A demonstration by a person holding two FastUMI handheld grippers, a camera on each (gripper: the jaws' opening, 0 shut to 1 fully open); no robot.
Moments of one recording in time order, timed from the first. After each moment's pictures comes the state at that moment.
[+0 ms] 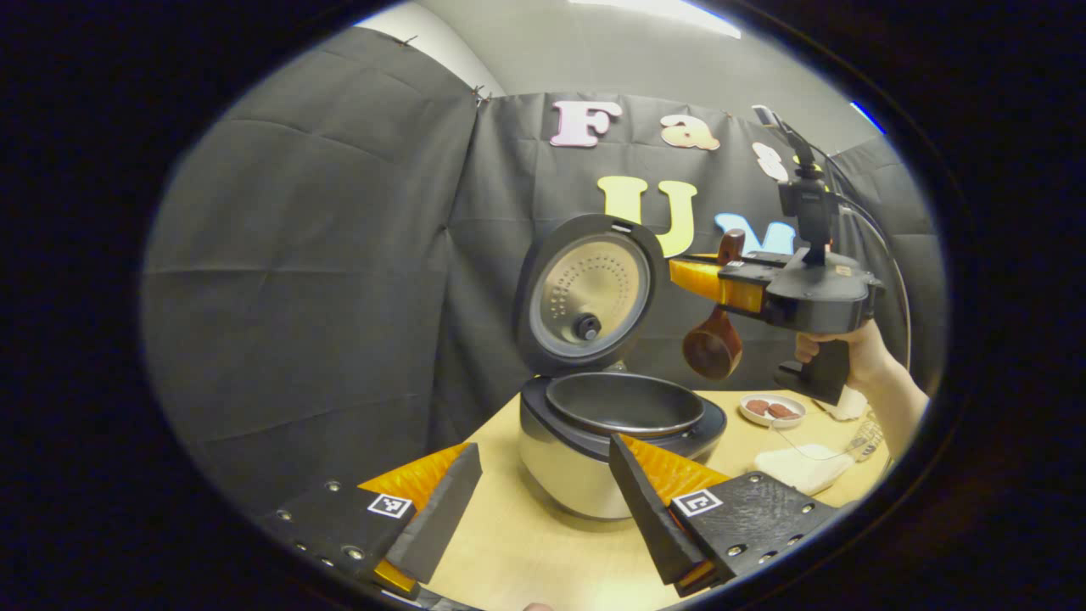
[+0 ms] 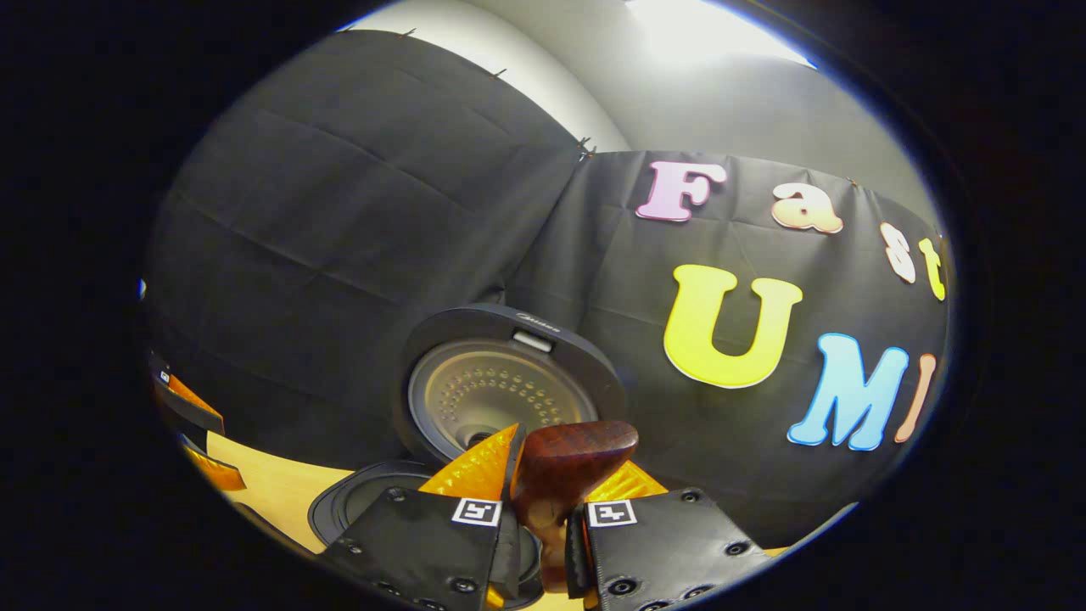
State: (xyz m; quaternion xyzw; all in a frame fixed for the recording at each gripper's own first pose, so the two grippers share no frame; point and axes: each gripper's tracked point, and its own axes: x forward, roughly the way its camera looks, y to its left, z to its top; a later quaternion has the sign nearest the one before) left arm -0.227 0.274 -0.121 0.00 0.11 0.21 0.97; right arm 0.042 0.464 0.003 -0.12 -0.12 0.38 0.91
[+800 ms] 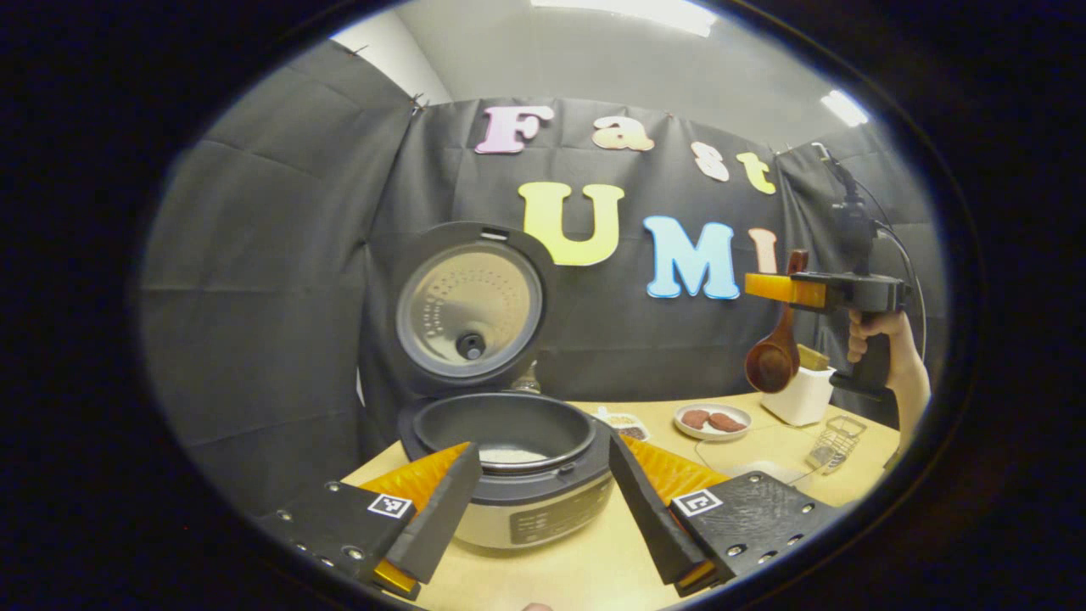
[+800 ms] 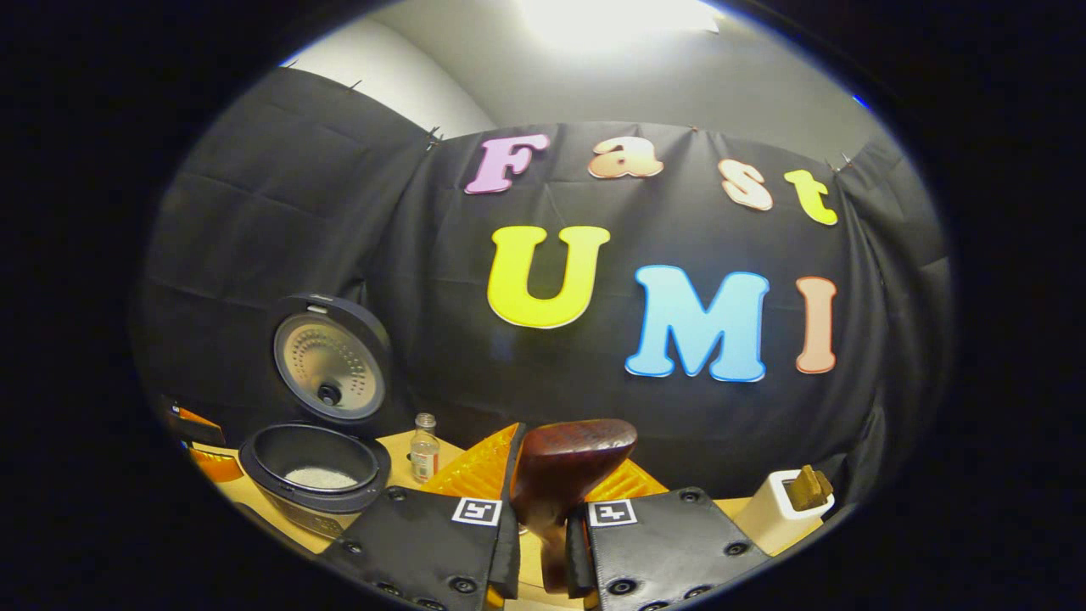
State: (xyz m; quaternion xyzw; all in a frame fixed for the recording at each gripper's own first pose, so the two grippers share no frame) left arm -0.145 0.164 -0.118 0.01 0.09 0.12 0.99; right arm 0.092 0.186 -0.007 -0.02 -0.06 0.21 0.98
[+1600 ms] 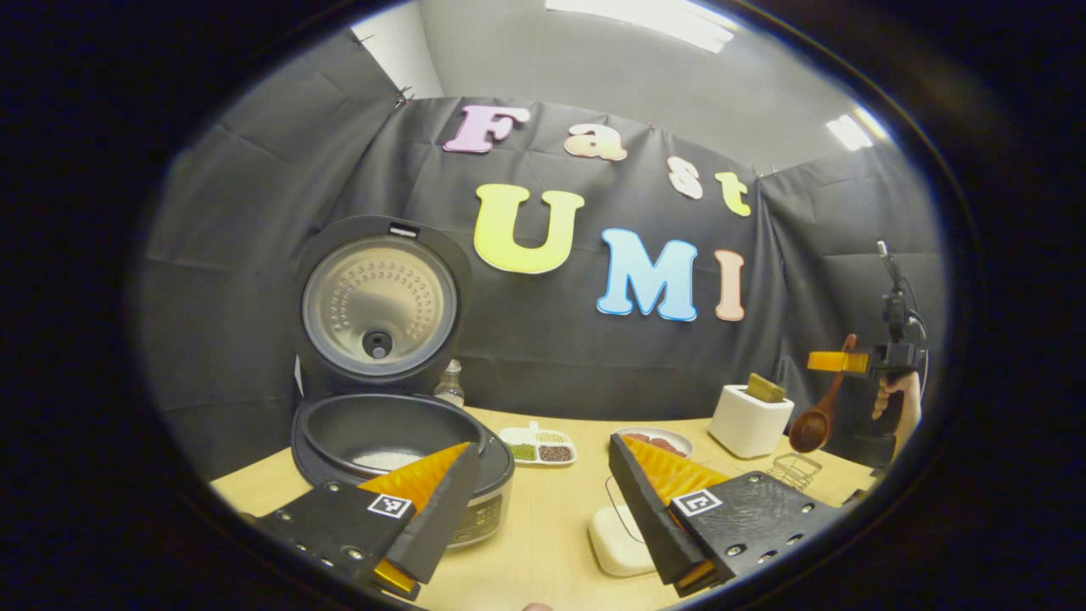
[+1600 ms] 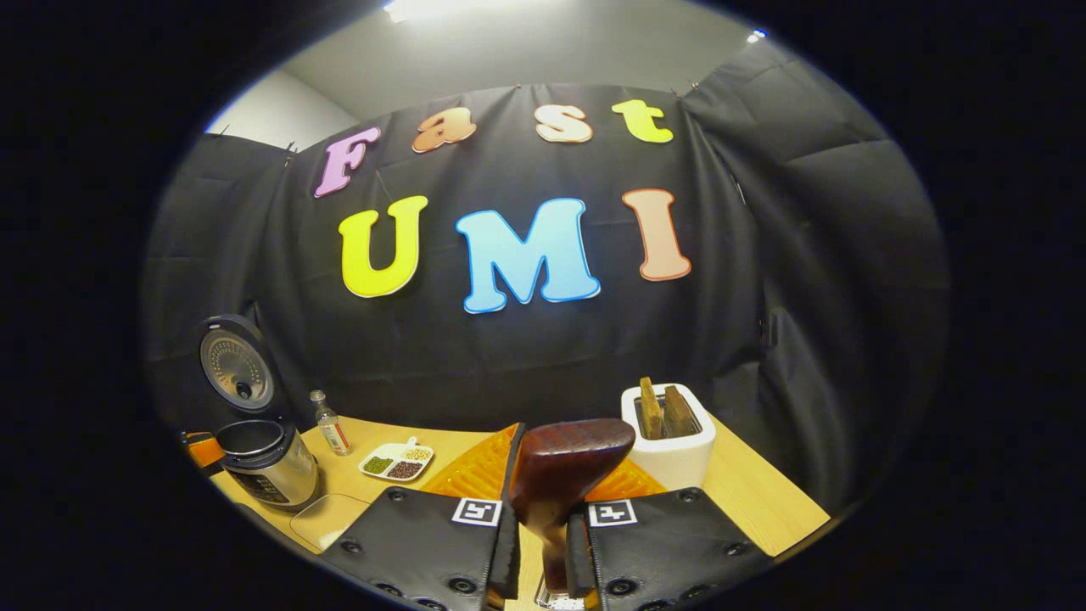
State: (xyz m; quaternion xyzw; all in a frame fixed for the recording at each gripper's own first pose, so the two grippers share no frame) left arm -0.094 0.087 -0.118 -0.04 0.07 0.08 0.99; right arm 0.085 -0.034 -0.100 0.09 0.06 0.07 0.99
